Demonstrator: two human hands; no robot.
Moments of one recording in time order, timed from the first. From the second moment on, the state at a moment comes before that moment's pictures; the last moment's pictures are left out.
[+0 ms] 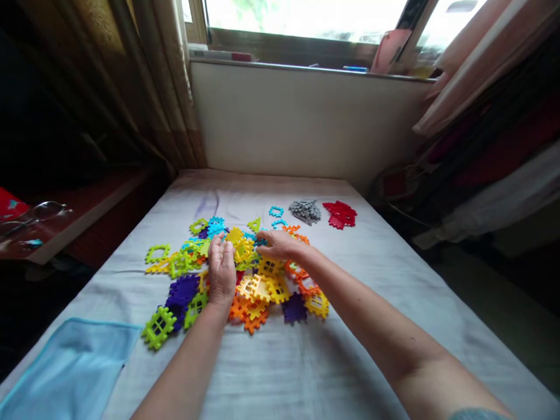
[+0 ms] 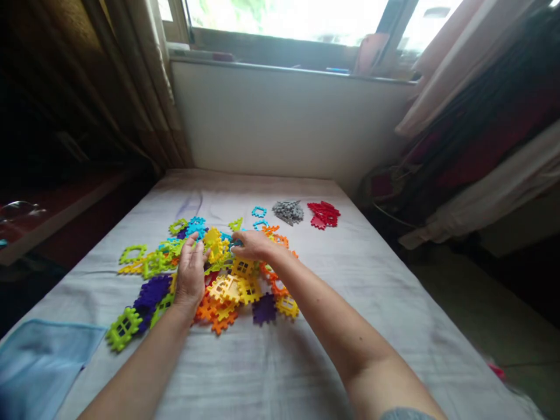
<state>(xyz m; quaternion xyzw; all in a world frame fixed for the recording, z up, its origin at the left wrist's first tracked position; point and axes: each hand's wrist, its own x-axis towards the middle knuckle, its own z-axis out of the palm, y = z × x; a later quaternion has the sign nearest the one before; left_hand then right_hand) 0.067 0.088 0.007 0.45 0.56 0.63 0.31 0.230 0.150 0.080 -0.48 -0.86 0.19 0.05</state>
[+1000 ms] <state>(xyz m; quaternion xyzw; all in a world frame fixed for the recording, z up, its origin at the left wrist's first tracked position) 0.024 -0.020 0.016 0.58 0.61 0.53 0.05 0.313 -0.021 0.000 -0.62 -0.55 0.22 0.51</state>
